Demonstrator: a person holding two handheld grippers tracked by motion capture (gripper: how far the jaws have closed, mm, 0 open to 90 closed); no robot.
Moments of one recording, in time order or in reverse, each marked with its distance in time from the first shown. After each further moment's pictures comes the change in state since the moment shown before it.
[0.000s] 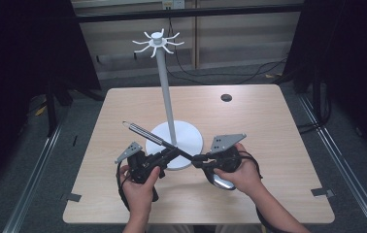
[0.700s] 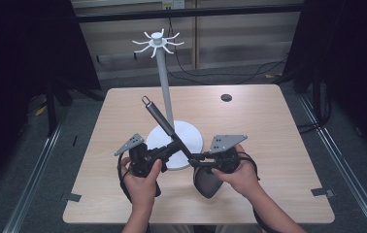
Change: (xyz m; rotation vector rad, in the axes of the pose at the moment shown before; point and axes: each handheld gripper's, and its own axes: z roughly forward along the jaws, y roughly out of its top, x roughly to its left) left arm -0.025 0.029 0.005 0.019 -0.078 0.051; right arm 0.006 0.005 0.000 -0.077 0.003 0.011
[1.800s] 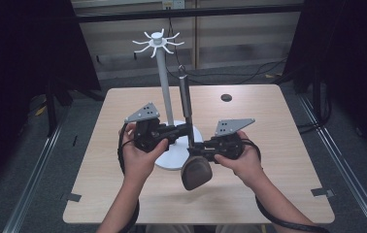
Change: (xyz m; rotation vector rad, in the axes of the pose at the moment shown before) left arm -0.026 0.077 0.024 0.213 -0.096 0.303; right arm -0.016 0.031 -0.015 -0.088 0.078 0.089
